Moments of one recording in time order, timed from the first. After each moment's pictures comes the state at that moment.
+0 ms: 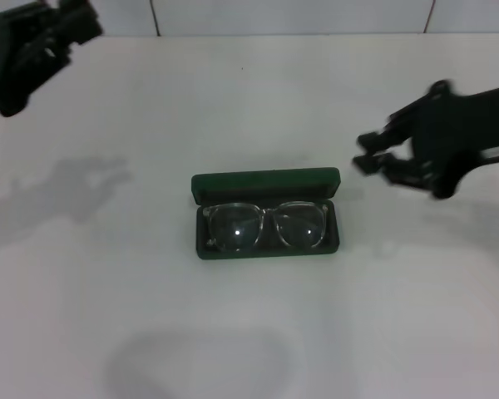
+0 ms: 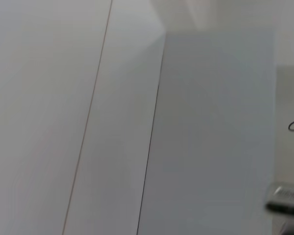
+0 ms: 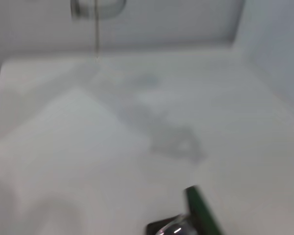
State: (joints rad) left arm -0.44 -1.97 0.71 0.65 1.41 1.89 -1.39; right arm 0.35 2.02 -1.31 -1.81 -2.01 -1.58 2.12
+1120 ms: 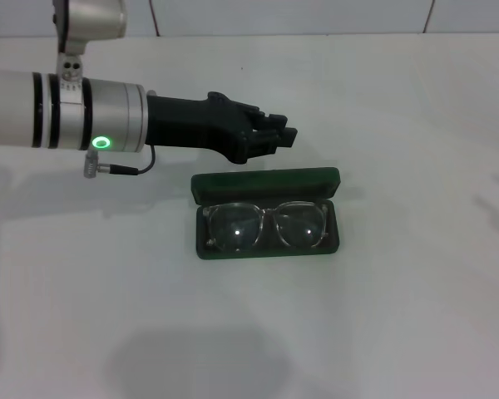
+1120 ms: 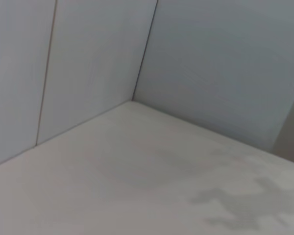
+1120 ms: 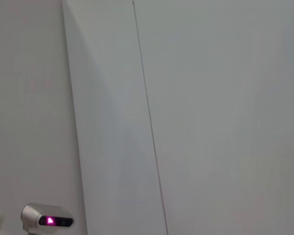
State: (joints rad) left arm -0.80 -2.08 0.82 0.54 2.01 1.39 -1.55; right arm 0.21 1.99 -0.33 -0.92 -1.54 -1.97 1.43
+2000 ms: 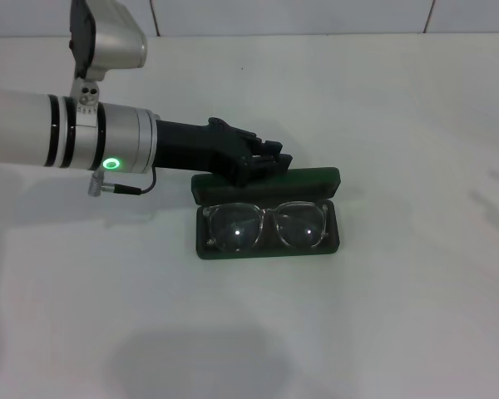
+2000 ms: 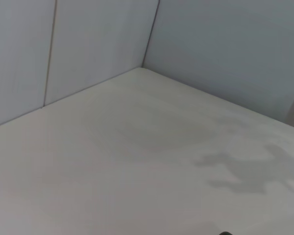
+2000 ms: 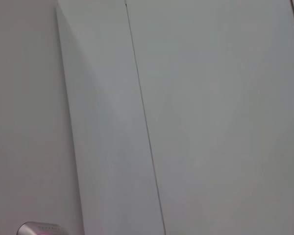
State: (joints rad) left arm -0.80 -2.08 0.88 0.48 2.03 1.31 -1.54; right arm 0.24 1.98 -0.33 -0.81 -1.57 -1.95 1.37
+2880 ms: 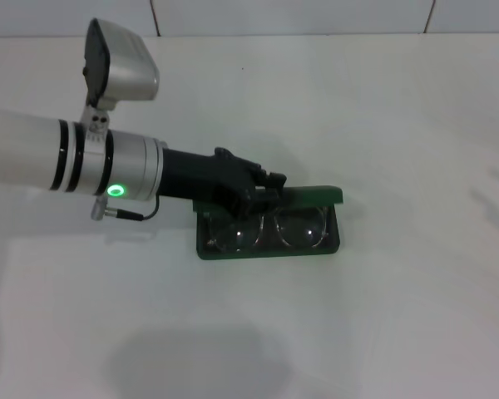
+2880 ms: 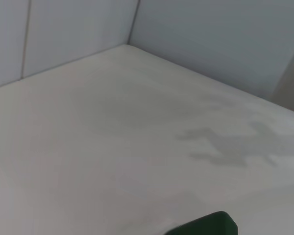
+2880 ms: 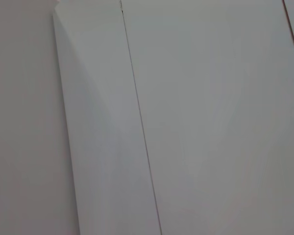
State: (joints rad) left arm -0.78 -2.09 0.95 0.45 2.02 1.31 -1.52; right arm 0.24 1.98 -0.32 -0.78 -1.56 -1.94 1.34
